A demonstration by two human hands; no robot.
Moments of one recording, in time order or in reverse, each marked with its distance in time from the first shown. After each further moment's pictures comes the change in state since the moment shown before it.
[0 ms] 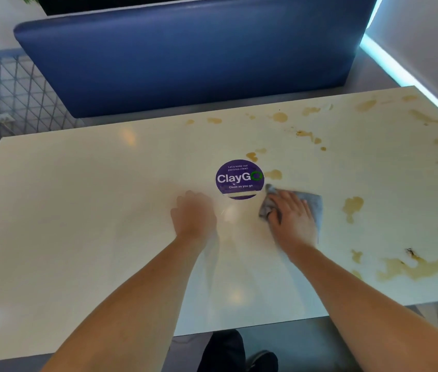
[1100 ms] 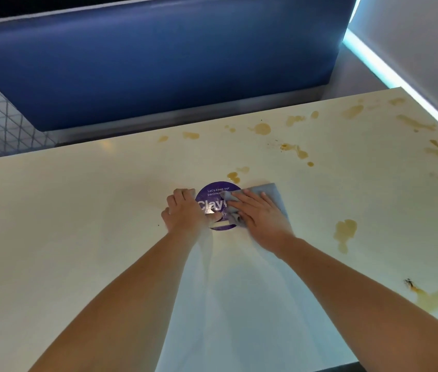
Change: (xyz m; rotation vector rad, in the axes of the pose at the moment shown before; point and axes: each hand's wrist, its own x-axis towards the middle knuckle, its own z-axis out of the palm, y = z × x) left_hand 0.086 0.047 0.012 -0.020 -0.189 -0.015; right_hand 0.083 0.001 0.000 0.052 -0.256 -0.333
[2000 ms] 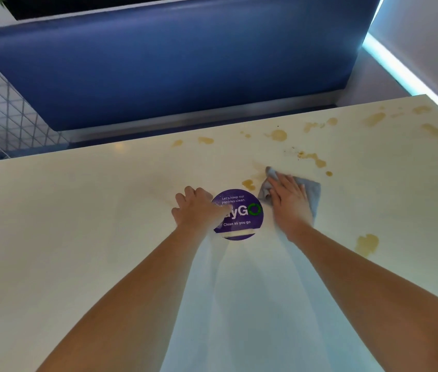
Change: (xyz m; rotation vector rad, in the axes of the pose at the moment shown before) left_hand 0.017 0.007 -0.026 -0.031 -0.079 -0.047; right_hand 0.047 0.028 -0.009 0.048 0.186 0.381
